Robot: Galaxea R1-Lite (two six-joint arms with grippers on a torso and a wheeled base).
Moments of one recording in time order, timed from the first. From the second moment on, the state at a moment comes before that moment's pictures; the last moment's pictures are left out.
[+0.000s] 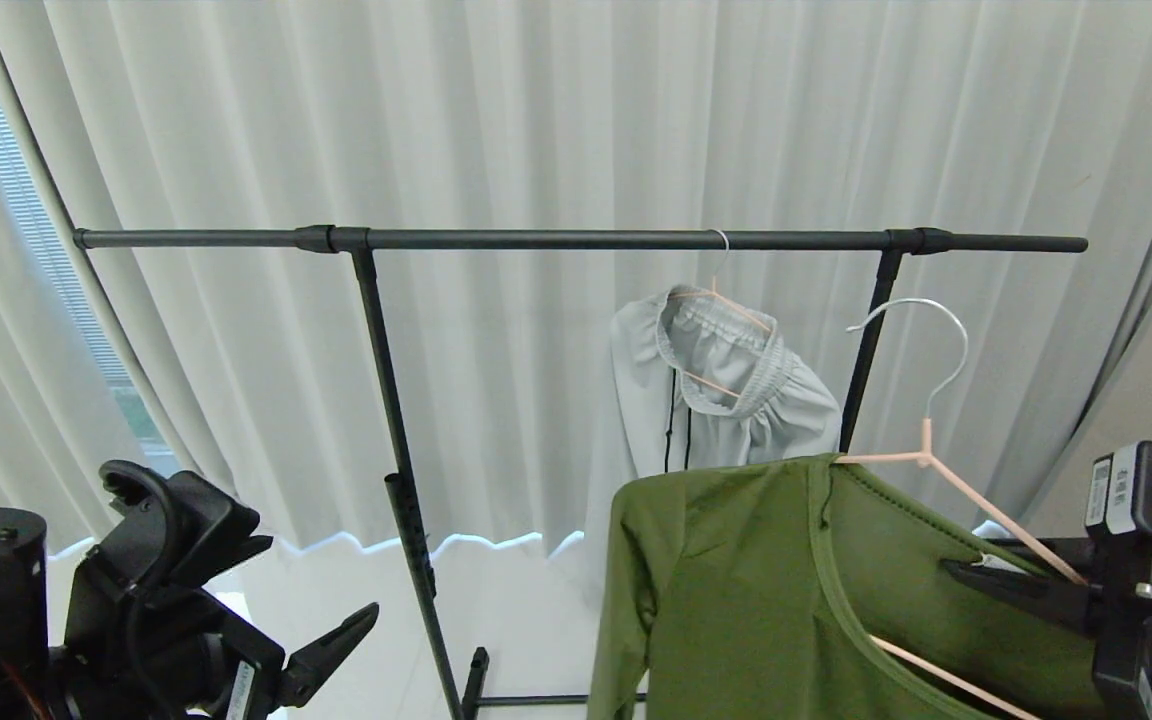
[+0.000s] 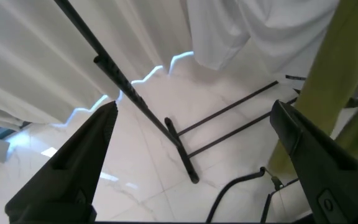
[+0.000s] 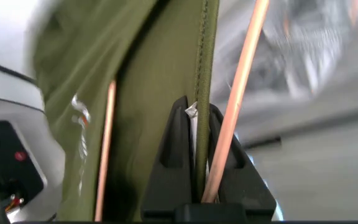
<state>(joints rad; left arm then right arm) -0.33 1.20 -0.28 -0.44 -0.01 0.28 0.55 1.12 -0.60 -0.05 0.18 -0.53</state>
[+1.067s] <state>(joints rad) -0.33 1.21 -0.28 -0.48 0.04 0.27 0.46 1.19 -0.67 -0.05 0.17 -0.53</state>
